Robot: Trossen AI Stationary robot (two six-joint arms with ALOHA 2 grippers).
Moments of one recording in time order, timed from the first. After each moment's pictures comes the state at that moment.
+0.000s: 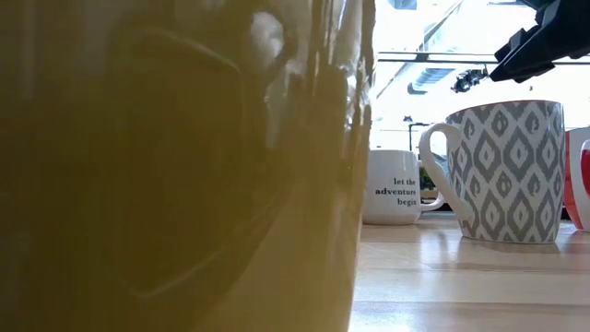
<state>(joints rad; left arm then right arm) 0.33 1.93 1.85 -1.41 -0.13 -0.01 0.52 0.60 0.53 -0.56 0.43 0.34</state>
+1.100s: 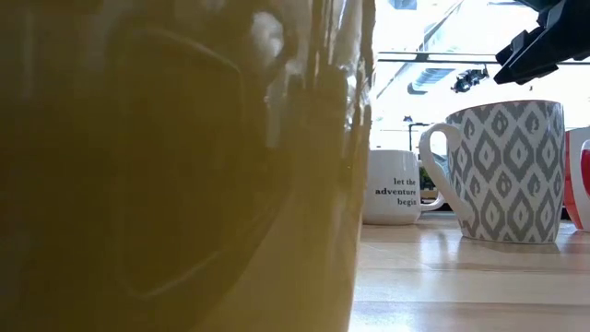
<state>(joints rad) 0.27 2.06 1.73 -1.26 -0.09 -0.01 0.52 0.60 0.53 -0.58 0.41 0.34</state>
